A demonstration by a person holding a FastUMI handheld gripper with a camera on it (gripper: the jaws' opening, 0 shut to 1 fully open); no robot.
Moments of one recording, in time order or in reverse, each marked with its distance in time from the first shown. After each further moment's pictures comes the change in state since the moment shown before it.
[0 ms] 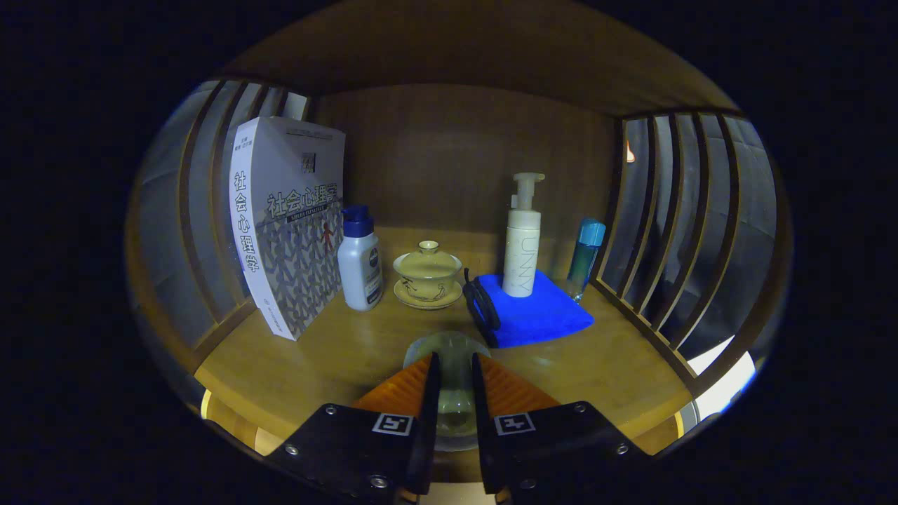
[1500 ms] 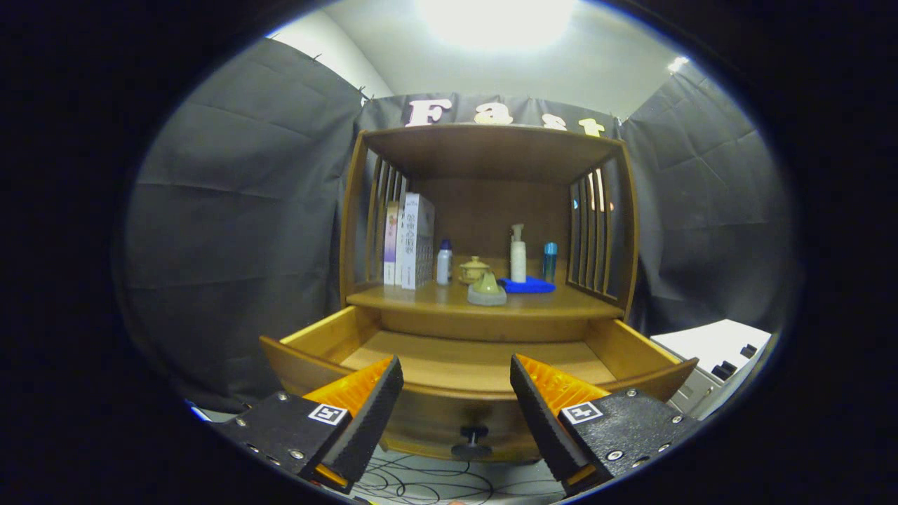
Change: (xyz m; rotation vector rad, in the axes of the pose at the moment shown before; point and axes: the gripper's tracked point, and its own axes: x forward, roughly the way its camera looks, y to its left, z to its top) arm -0.302 0.031 -0.171 0.016 -0.333 0.121
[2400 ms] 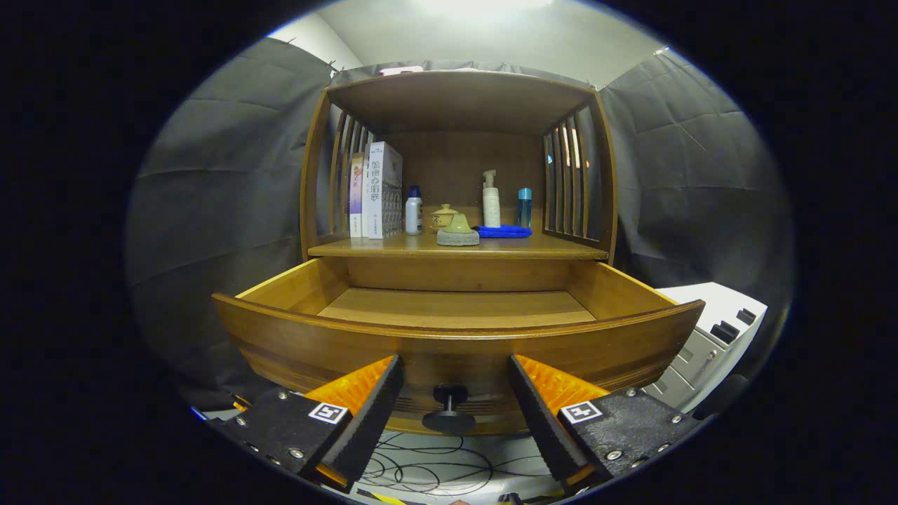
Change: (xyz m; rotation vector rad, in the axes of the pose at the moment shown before) arm 0.022 -0.028 -0.055 0.054 0.151 -0.111
